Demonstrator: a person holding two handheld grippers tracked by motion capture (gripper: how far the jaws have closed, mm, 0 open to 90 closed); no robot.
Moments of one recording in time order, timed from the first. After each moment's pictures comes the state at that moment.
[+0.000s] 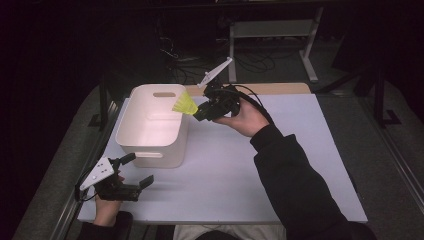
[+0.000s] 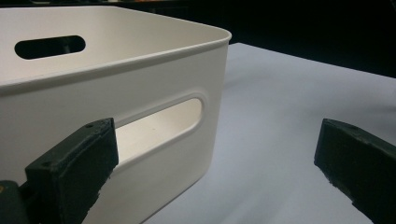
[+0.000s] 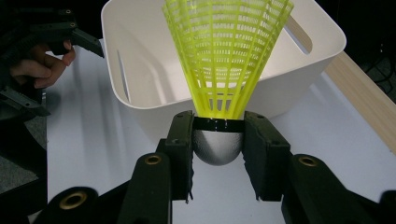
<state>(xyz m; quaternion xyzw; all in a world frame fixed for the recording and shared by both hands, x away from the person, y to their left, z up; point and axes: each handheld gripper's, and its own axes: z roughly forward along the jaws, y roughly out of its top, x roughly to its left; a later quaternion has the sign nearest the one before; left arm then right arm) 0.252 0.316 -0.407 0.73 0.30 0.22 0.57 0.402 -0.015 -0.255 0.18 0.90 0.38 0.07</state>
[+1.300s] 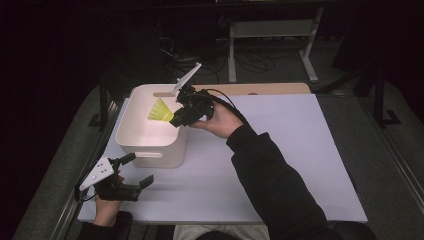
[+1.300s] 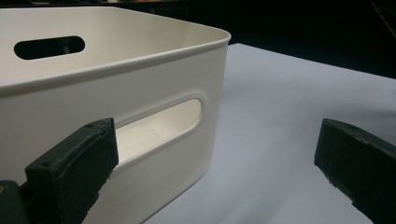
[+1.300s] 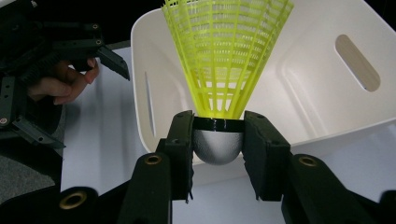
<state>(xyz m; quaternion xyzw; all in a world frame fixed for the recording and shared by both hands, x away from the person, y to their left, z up) 0.252 0.316 -0.407 0.73 0.30 0.22 0.57 0.406 0.044 -0.267 0.14 0.91 0.39 0.04</state>
